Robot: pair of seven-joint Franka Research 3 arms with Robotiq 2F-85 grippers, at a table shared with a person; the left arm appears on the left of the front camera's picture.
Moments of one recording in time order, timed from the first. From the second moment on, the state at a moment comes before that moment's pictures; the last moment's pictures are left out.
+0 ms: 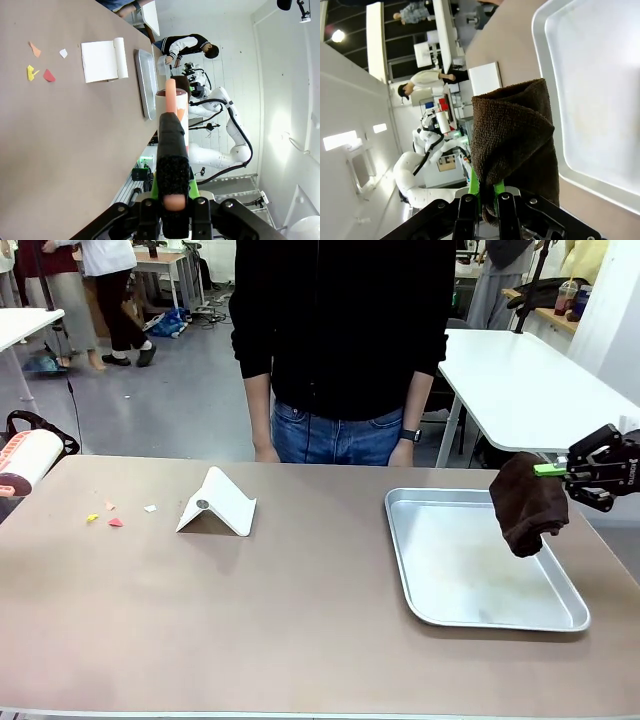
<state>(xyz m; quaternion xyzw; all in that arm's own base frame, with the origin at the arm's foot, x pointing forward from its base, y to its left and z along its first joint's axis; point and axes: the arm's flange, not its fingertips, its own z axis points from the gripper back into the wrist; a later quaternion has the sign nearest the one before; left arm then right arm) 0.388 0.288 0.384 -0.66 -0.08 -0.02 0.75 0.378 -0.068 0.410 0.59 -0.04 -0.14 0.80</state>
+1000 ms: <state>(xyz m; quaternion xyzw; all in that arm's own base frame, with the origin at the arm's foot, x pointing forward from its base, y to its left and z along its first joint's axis) 0.388 0.288 0.384 -0.66 -0.08 -0.02 0.75 0.378 -0.068 0.408 0.59 -0.04 -0.14 0.80</state>
